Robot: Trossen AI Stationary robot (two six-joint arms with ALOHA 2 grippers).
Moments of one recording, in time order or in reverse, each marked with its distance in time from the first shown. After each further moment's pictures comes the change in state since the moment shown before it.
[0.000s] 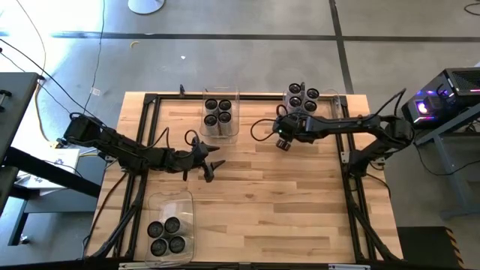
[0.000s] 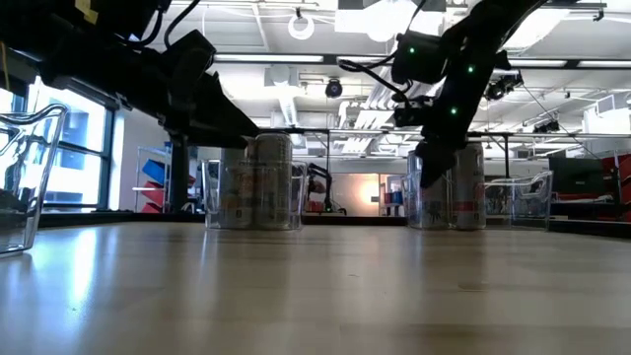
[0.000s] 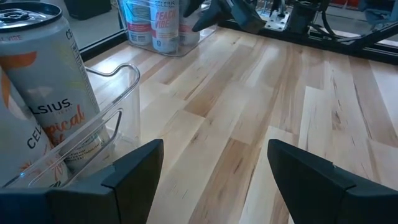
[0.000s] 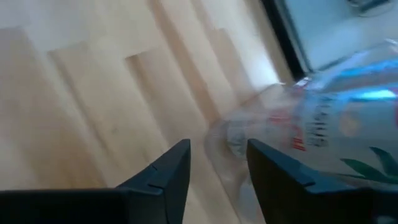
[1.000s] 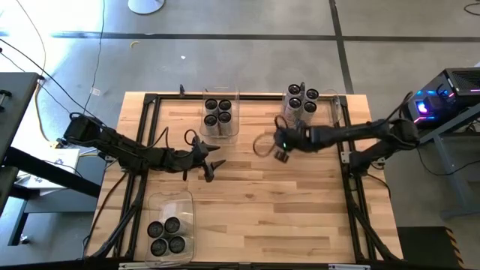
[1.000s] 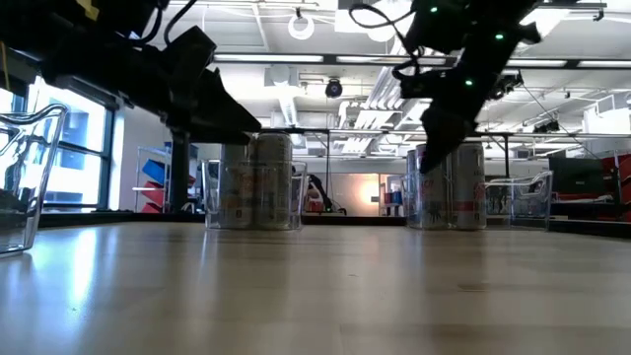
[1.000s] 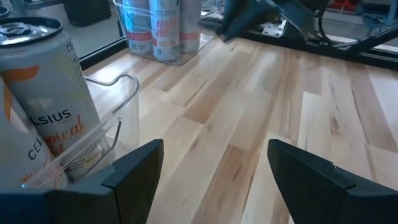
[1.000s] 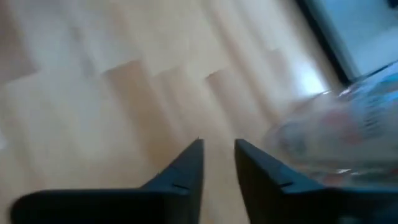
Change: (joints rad) left arm 0.001 -0.001 0.000 0.026 -0.002 0.024; right arm 0.194 -0.085 -0.024 -0.022 -0.078 0.205
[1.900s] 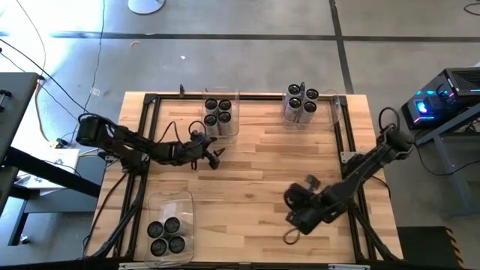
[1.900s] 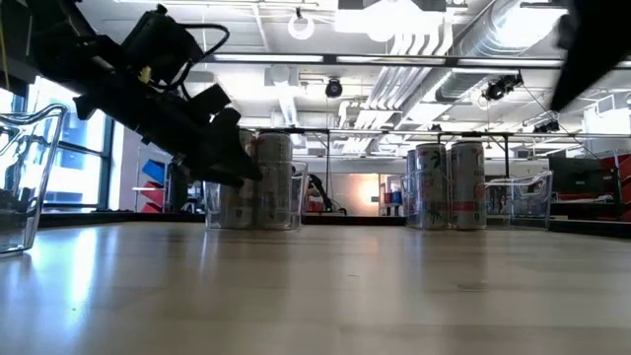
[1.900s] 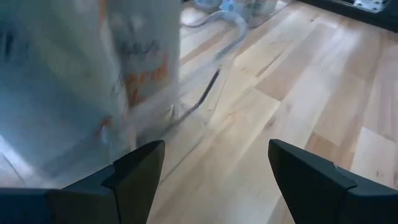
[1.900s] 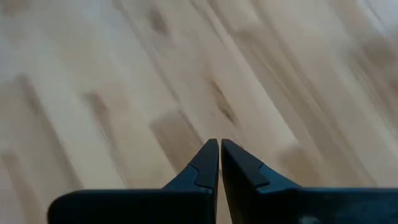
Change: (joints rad) left arm 0.201 0.148 -0.002 0.011 0.021 -0.122; right arm 0.758 0.166 0.297 -0.376 0.012 0.910
